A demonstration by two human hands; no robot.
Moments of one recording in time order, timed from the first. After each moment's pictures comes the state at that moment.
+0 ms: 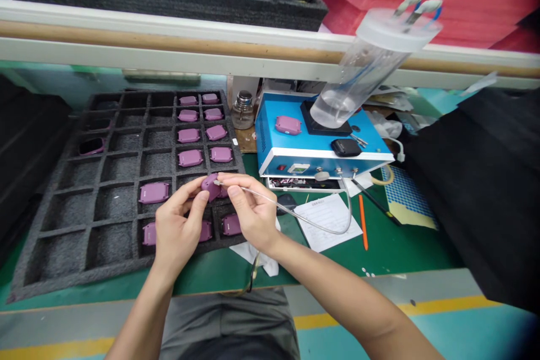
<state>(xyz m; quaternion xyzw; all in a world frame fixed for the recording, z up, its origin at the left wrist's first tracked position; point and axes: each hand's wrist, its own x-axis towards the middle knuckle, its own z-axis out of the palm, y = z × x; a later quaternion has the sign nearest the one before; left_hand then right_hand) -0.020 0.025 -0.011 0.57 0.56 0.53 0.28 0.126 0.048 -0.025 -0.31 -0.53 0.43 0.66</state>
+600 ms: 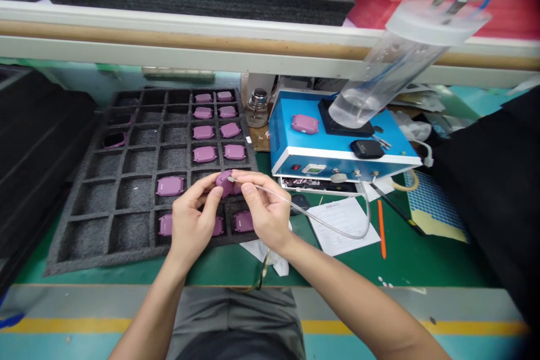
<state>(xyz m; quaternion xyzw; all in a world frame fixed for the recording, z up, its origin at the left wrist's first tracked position) -0.018 0.025 -0.009 0.56 0.56 0.53 0.30 0.127 0.045 -0.024 -0.33 -0.54 0.42 0.65</state>
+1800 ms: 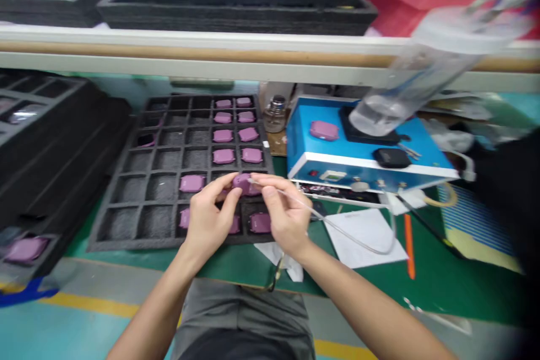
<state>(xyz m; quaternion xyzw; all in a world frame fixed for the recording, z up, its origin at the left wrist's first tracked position) -0.024 0.020 0.007 0.62 0.59 0.48 0.23 0.128 0.040 -0.025 -0.33 -0.52 0.42 0.67</state>
